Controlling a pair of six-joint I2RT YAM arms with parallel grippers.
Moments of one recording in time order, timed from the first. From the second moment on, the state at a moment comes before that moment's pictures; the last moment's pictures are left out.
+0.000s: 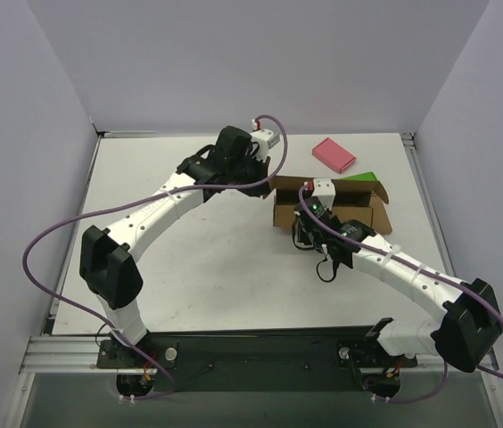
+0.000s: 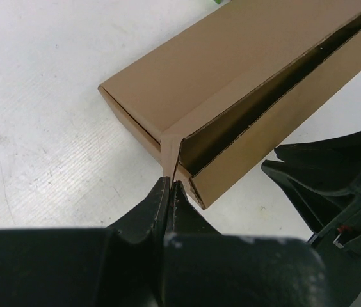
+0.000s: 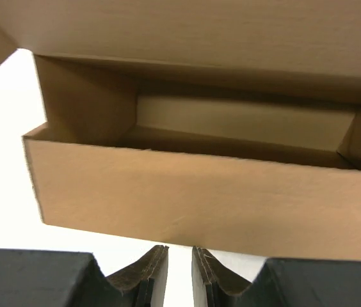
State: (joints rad) left arm -0.67 1.77 1.69 -0.59 0.21 -0.19; right arm 0.73 1.26 0.91 -0.47 0.50 0.50
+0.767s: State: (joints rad) left arm -0.66 1.83 1.75 -0.68 0.30 -0.01; right arm 0.72 0.97 0.95 -0.52 0.30 0.11
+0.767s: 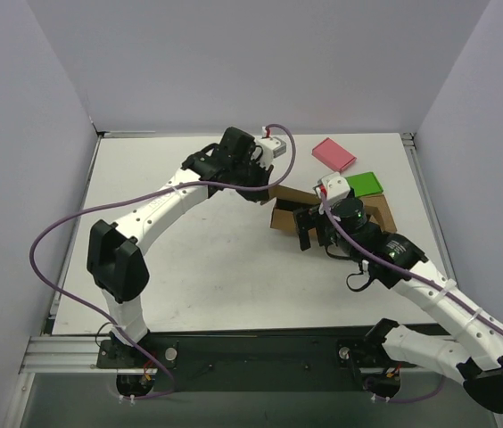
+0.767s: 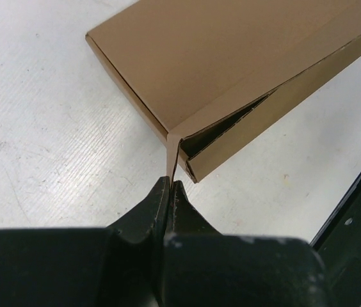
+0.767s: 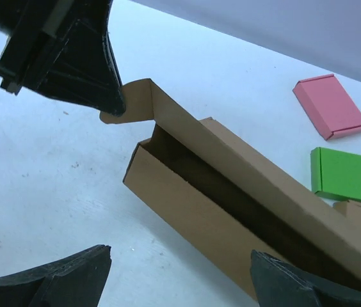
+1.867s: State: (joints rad) left arm -0.40 1.39 1.13 -0.56 0.44 -0.03; right arm 0.92 1.23 0.84 -0.41 0.33 -0.06
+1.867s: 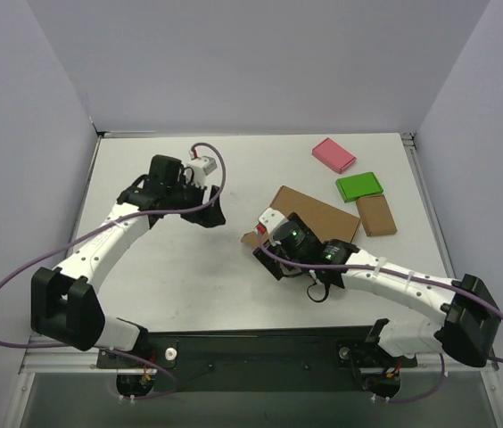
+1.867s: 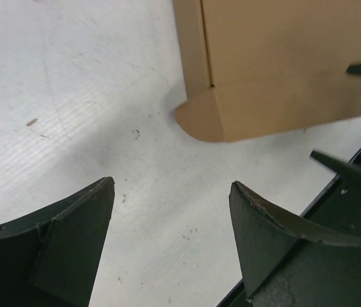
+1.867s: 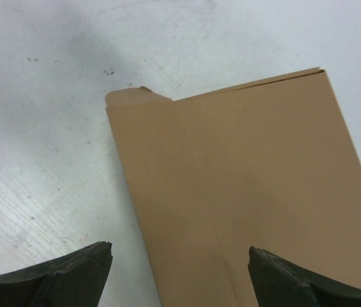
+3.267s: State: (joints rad) left arm -0.10 1.56 1.20 -0.27 0.70 -0.30; right arm 1.08 1.41 1.01 -0.58 0.58 -0.10
